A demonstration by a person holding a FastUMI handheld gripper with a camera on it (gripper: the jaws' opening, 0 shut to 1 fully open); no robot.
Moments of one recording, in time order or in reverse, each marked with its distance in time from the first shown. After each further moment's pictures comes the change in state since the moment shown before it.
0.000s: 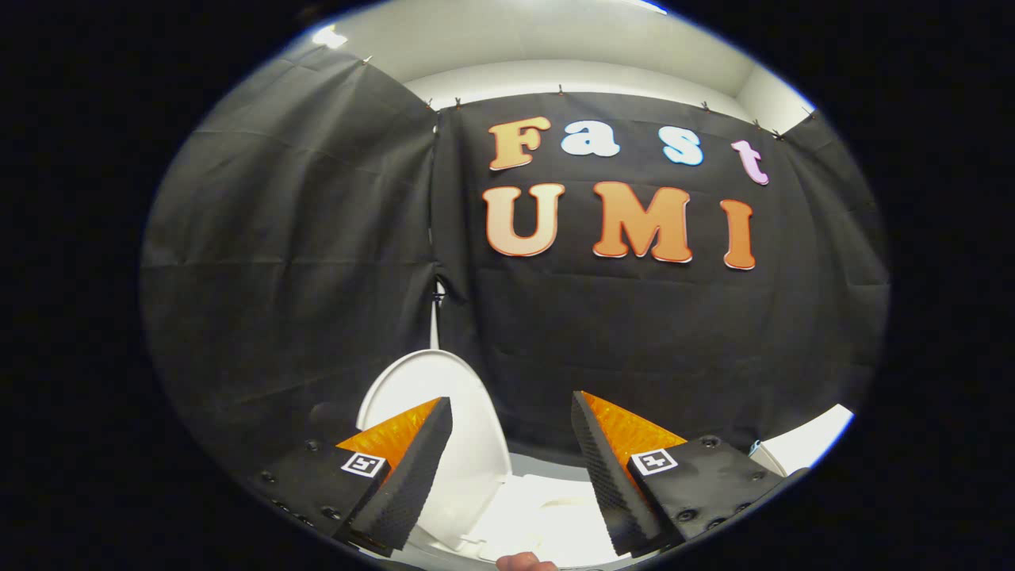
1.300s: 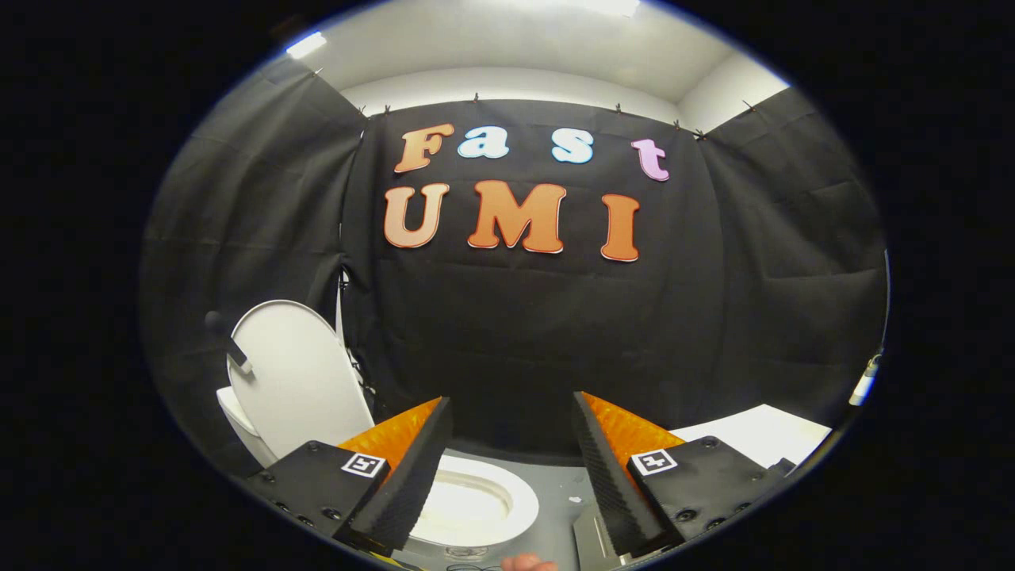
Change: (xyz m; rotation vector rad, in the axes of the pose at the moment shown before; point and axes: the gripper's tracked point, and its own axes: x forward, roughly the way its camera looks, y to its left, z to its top) arm -0.146 -0.286 -0.064 -0.042 -0.019 -0.234
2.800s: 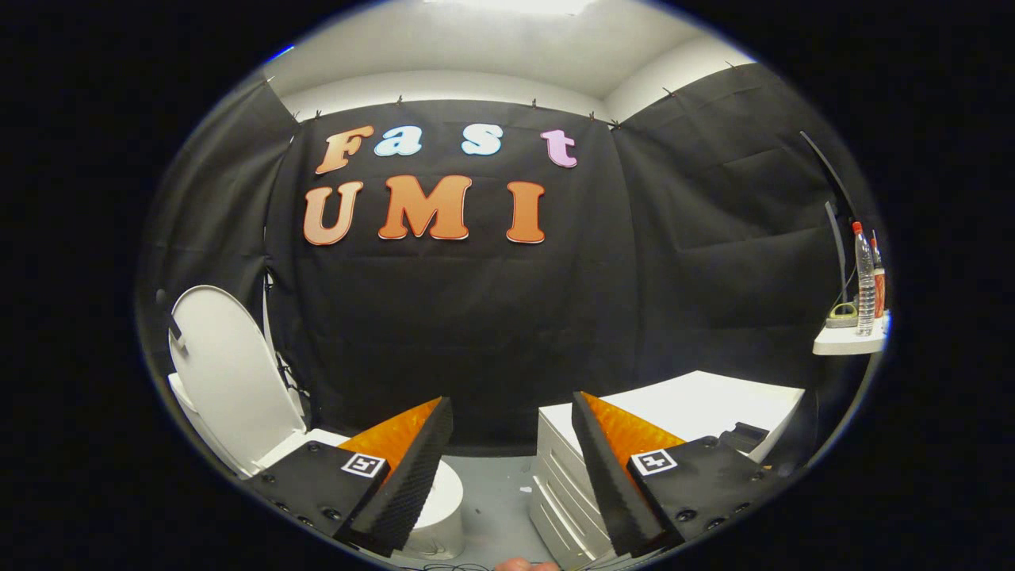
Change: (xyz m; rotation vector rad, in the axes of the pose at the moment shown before) arm -0.047 -0.125 -0.084 0.075 -0.016 -0.245
